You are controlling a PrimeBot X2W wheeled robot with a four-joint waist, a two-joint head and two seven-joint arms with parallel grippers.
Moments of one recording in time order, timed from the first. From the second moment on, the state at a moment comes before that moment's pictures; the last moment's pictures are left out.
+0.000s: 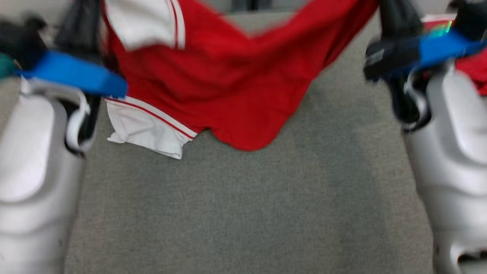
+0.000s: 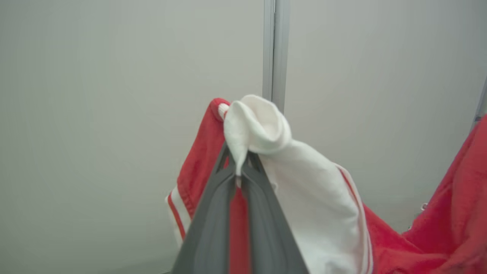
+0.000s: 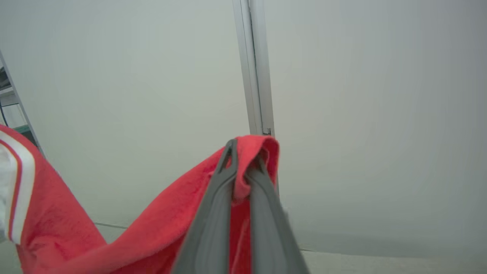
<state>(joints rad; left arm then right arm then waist) -0.76 0.30 -0.24 0.30 -0.37 -0.13 -0.12 -0.89 -0.12 0.14 0.45 0.36 0.13 -0.16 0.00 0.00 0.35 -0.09</state>
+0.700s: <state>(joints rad) -1.43 0.28 -0.39 0.64 -0.52 -0.13 -0.24 -1.54 -0.18 0.18 0.86 0.50 0.13 -0.24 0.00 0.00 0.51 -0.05</state>
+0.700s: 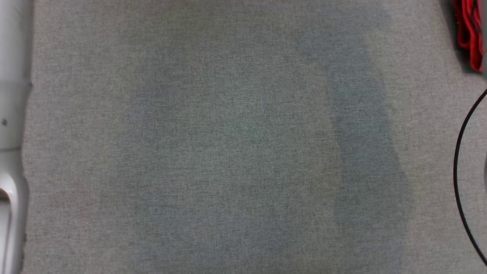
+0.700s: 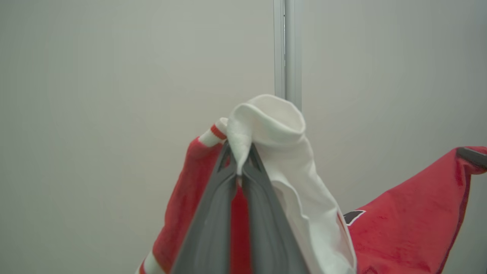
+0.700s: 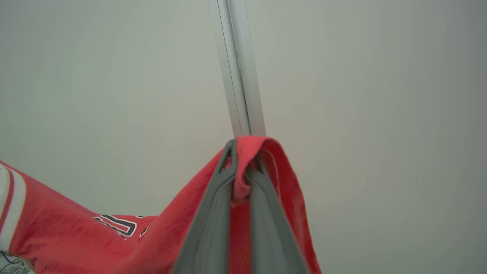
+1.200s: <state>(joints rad) -0.68 0.26 -0.28 0.41 -0.52 -0.10 -0.26 -0.85 -0.22 0.32 0.63 0.57 0.13 -0.26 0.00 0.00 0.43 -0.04</state>
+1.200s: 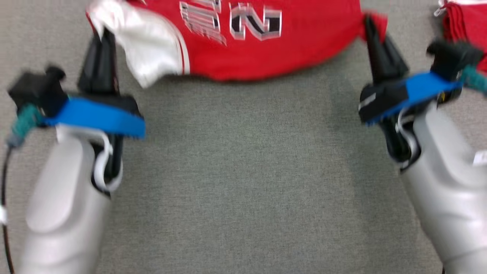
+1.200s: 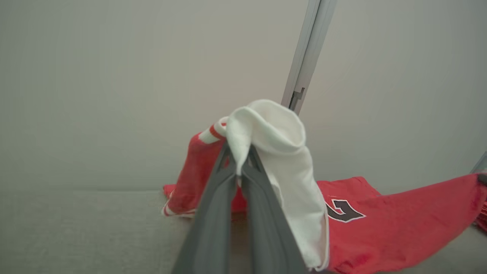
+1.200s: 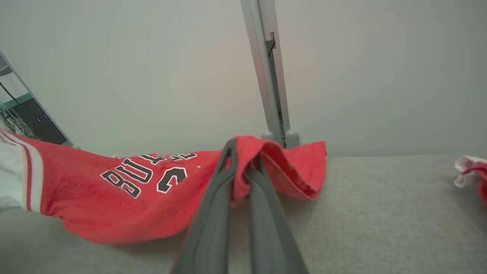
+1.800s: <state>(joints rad) -0.02 0.16 -0.22 0.20 -0.47 -0.07 -0.26 -0.18 -0.26 0.21 0.43 0.64 0.13 -0.24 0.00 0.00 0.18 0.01</state>
